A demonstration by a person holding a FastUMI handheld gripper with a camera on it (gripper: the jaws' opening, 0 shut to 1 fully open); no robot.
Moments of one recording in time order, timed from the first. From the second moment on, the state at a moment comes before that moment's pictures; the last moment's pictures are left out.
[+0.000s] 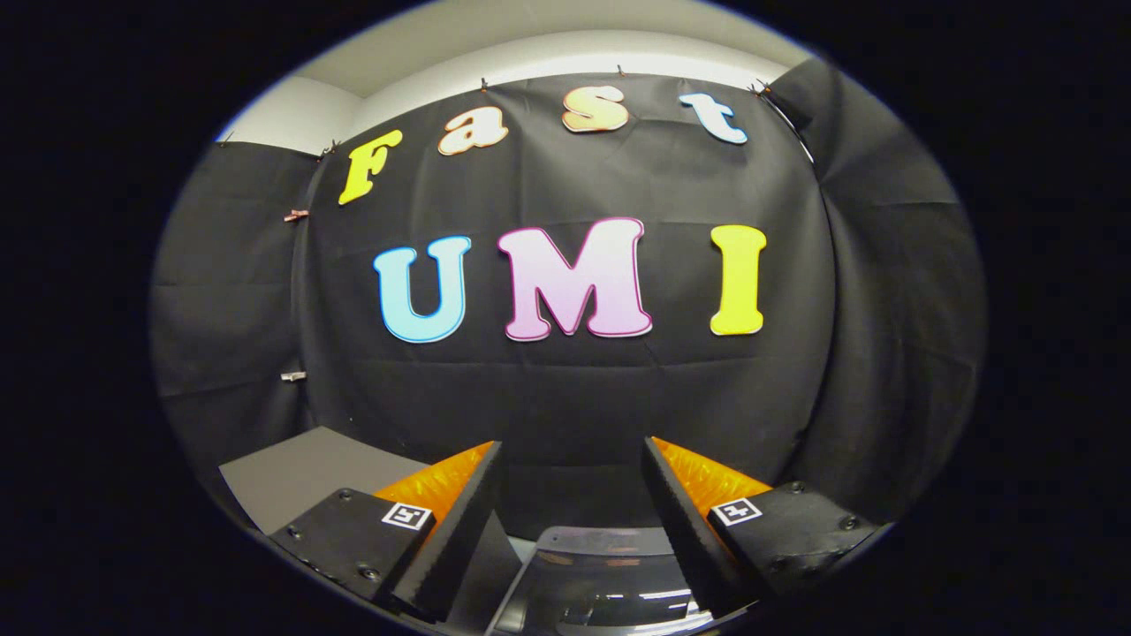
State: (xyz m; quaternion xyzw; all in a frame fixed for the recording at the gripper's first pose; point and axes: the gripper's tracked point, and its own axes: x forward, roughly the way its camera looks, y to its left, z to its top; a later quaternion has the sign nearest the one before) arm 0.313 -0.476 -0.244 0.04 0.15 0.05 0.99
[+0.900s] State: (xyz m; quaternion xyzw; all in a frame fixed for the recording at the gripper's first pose) arm 0.306 -0.471 -0.245 0.03 0.15 0.05 0.99
